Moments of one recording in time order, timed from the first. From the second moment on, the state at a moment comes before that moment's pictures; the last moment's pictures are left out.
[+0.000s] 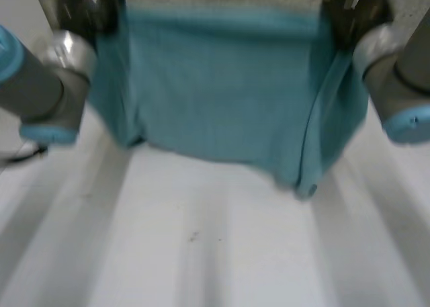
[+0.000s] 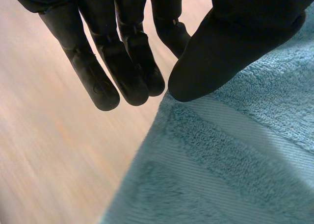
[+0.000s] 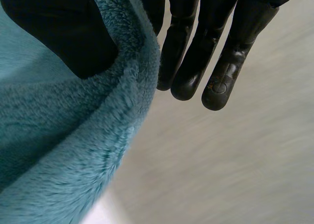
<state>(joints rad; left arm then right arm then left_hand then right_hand) 4.39 -2.06 -1.14 3.67 -1.47 3.40 1.93 -1.06 0.94 -0.03 1.54 2.48 1.20 1.22 1.22 1.22 1.04 0.98 1.18 1.19 1.19 0.99</state>
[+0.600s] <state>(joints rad) 4.43 -1.93 -1.82 3.77 -1.46 3.40 1.94 -1.11 1.57 -0.10 1.41 2.59 1.21 1.22 1.22 1.22 1.04 0.62 0.72 0.72 0.72 0.55</state>
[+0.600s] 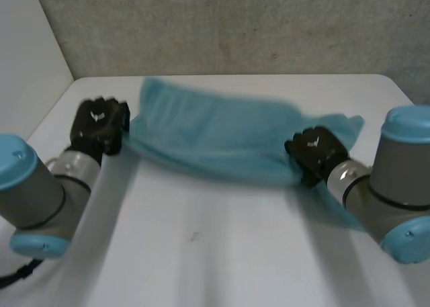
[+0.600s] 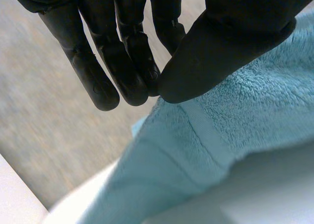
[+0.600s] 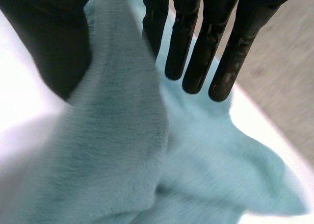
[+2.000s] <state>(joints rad) 4.54 -1.75 -1.93 3.69 -1.46 3.39 1.51 -1.25 1.95 -0.11 1.12 2.59 1.21 1.22 1.22 1.22 1.04 0.40 0.46 0.47 0.47 0.28</state>
